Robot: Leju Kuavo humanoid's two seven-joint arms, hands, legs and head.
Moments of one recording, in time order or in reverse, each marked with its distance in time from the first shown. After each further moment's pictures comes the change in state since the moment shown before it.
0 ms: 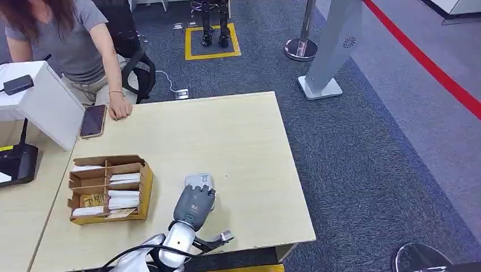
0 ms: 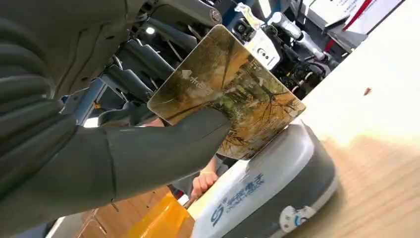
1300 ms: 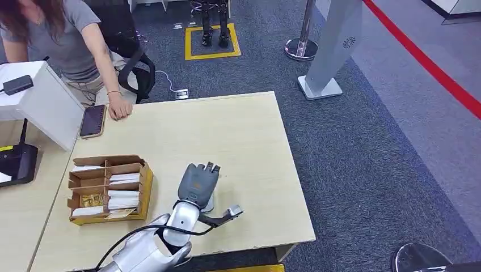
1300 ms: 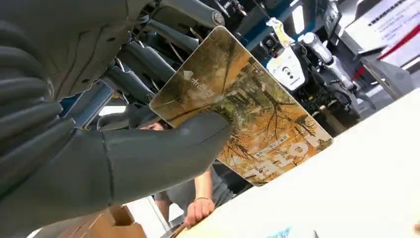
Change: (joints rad) left arm -0.098 -0.089 0.052 0.125 0.001 0.167 0.023; right arm -0.002 -0.009 0.068 0.000 0.047 0.021 0.006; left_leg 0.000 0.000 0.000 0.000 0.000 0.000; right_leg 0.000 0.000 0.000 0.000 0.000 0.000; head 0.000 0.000
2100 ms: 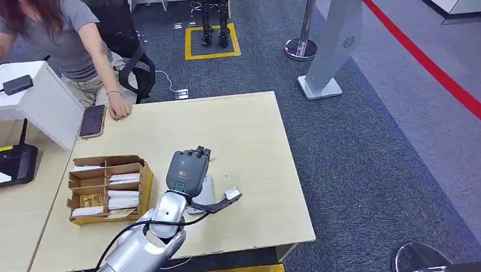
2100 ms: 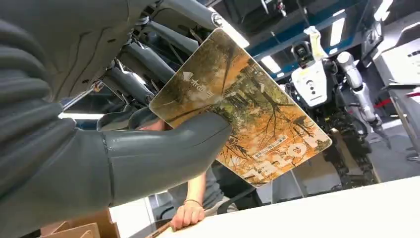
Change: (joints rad) left arm 0.048 -0.027 0.225 -0.077 0.000 0.167 -0.122; right arm -0.004 -0.005 0.031 0.000 0.035 0.013 -0.006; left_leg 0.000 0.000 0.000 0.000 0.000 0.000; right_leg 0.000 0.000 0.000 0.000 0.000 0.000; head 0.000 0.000
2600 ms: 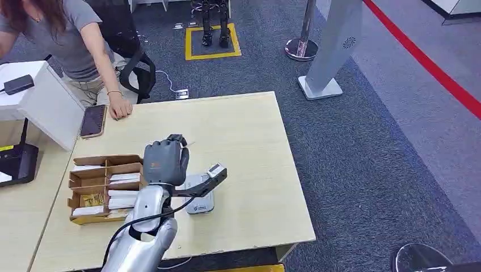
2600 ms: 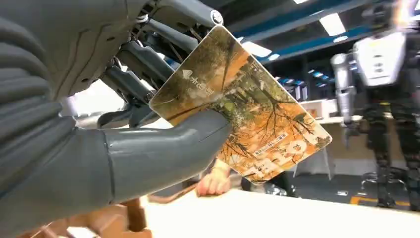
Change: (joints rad) left arm 0.089 -0.110 0.278 -0.108 0.001 -0.005 -0.094; right arm -0.001 0.000 0.001 0.000 0.000 0.000 0.002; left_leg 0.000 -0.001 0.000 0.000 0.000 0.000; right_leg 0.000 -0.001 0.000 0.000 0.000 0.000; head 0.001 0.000
